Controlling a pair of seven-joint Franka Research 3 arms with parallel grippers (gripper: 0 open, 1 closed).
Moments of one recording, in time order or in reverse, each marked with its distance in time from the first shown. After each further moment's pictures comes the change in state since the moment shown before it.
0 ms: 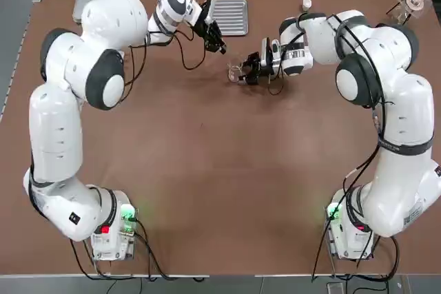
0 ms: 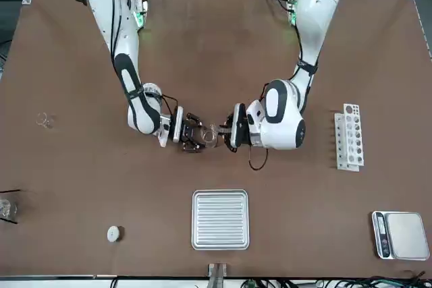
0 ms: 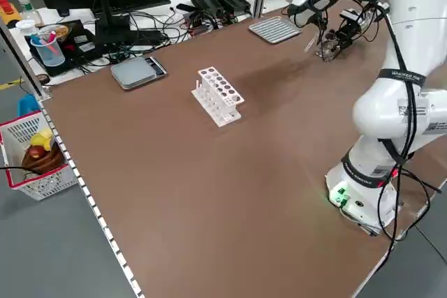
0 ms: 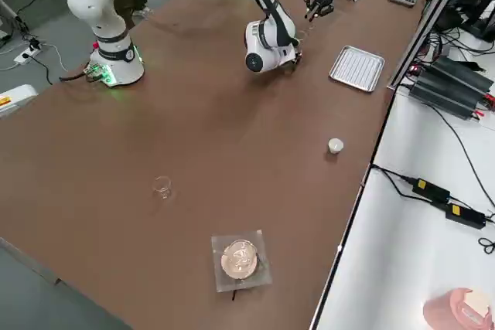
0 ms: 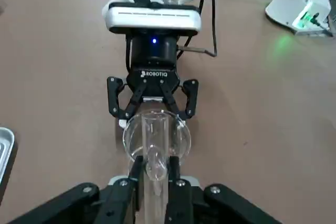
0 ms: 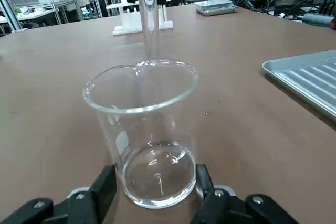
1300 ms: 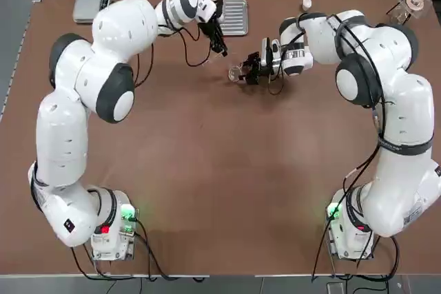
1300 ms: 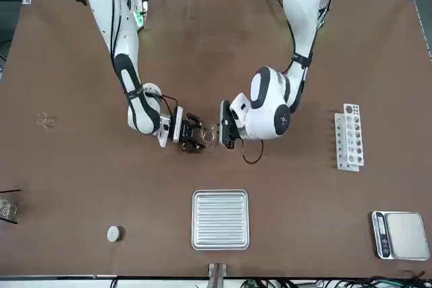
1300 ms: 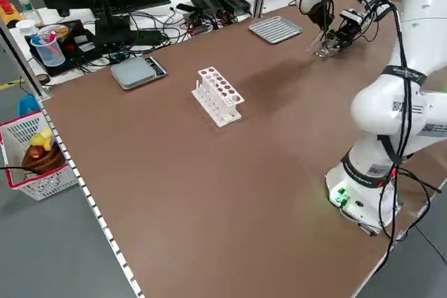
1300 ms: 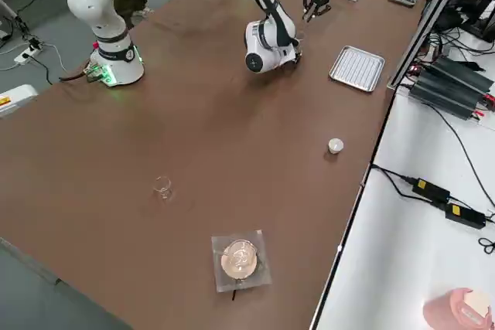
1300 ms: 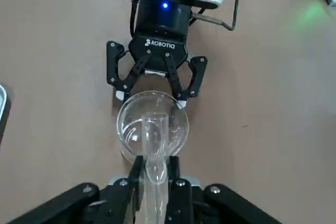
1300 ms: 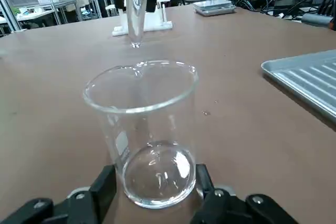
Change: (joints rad) left arm -0.180 0.006 0.142 0.064 0.207 0.003 -0.361; right arm 0.000 0.000 0.000 0.000 0.002 0.000 0.000
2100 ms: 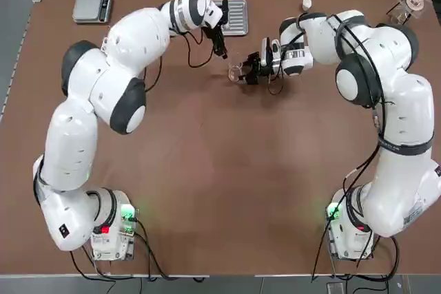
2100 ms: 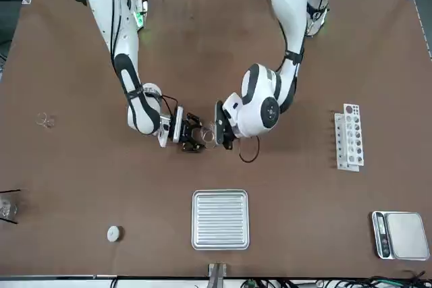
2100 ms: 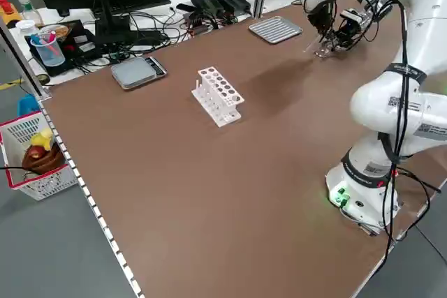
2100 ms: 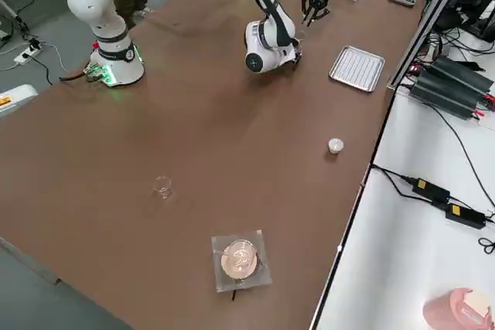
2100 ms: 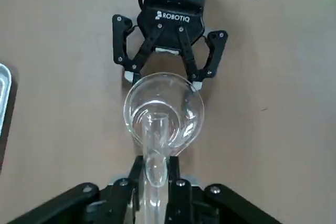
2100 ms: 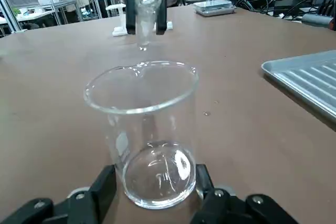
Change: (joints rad) left arm -0.170 0.054 0.177 0.030 0.035 0.020 -0.044; right arm 0.000 0.000 0.000 0.000 0.000 -0.001 0.000
